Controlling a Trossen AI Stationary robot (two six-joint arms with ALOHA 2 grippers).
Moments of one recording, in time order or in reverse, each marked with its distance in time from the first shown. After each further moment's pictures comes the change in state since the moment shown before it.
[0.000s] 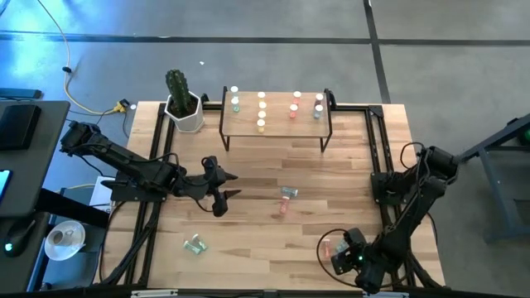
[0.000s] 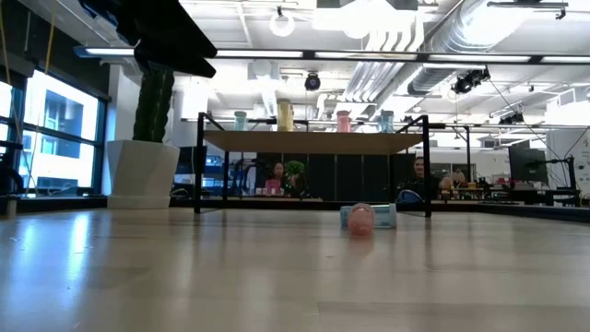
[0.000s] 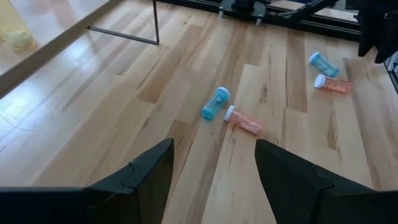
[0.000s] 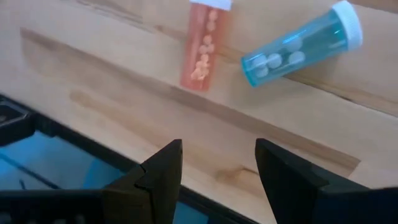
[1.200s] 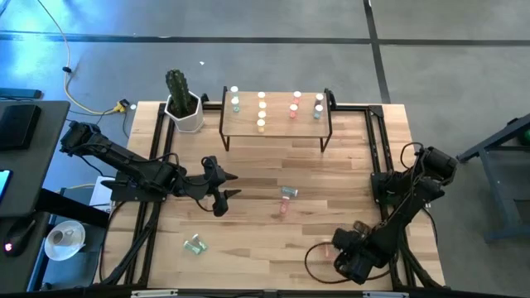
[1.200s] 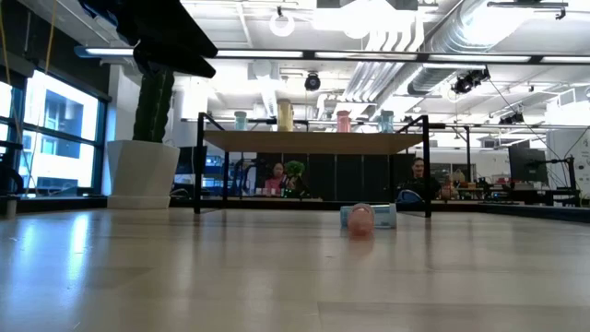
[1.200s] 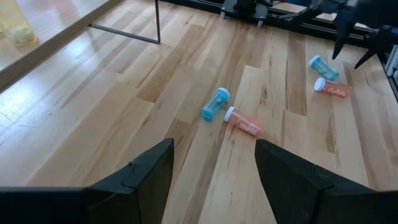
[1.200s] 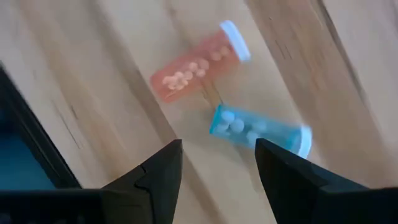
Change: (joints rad) left arm 0.000 0.000 0.000 0.000 -0.002 -0.024; right arm -0.087 0.023 0.000 -0.117 -0.090 -0.835
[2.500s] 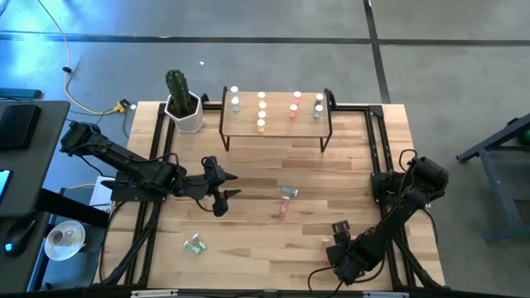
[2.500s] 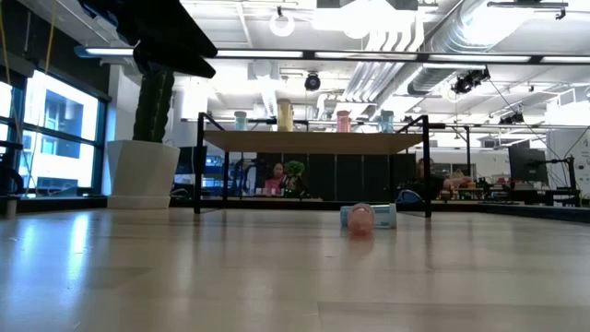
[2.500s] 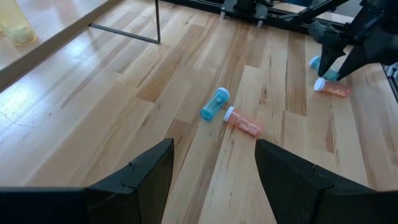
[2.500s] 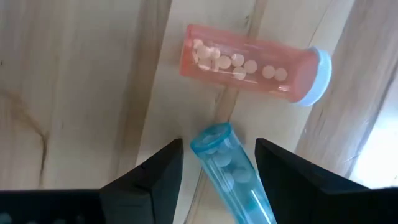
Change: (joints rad) left arm 0.000 0.000 -0.001 0.001 0.000 -0.002; right arm -0.034 0.137 0.000 0.034 -0.014 -0.816
